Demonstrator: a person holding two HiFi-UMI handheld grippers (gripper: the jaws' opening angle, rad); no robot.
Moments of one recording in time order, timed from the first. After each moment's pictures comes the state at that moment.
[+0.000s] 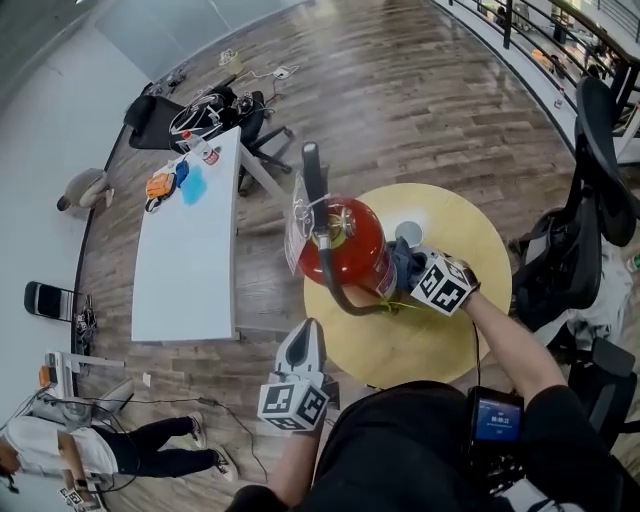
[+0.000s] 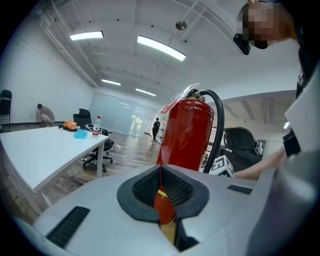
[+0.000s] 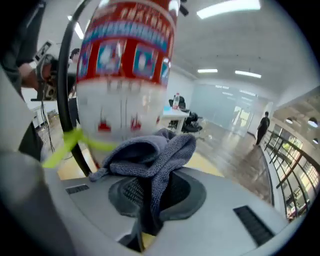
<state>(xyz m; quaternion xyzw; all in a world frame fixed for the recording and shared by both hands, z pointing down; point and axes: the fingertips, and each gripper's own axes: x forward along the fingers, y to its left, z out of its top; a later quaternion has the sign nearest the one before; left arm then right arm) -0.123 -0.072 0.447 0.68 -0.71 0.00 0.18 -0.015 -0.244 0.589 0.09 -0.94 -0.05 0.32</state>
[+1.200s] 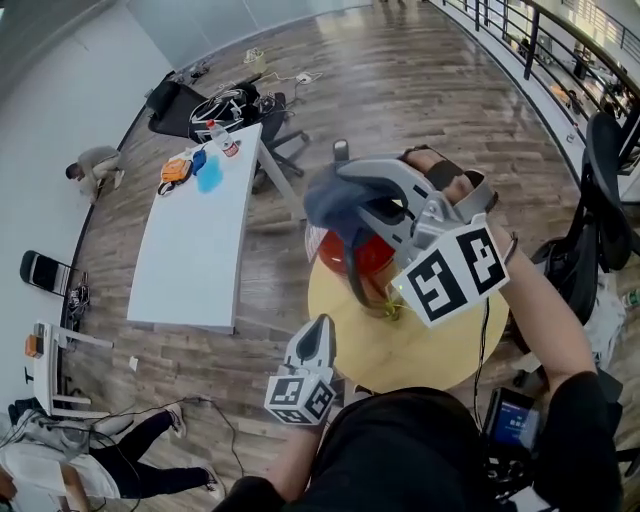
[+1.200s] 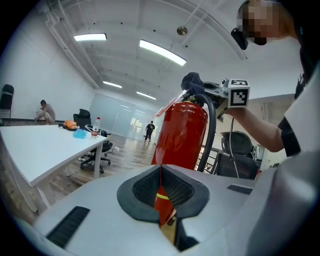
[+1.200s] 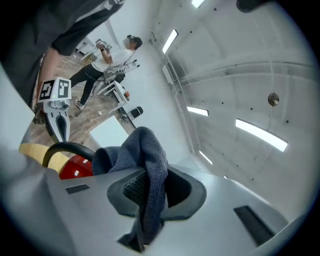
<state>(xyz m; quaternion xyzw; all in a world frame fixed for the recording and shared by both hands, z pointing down) -0.100 -0.066 0.443 0.68 -0.72 -0.03 0.17 -0.068 -0.190 0.206 0.09 -0.86 -0.50 0.10</state>
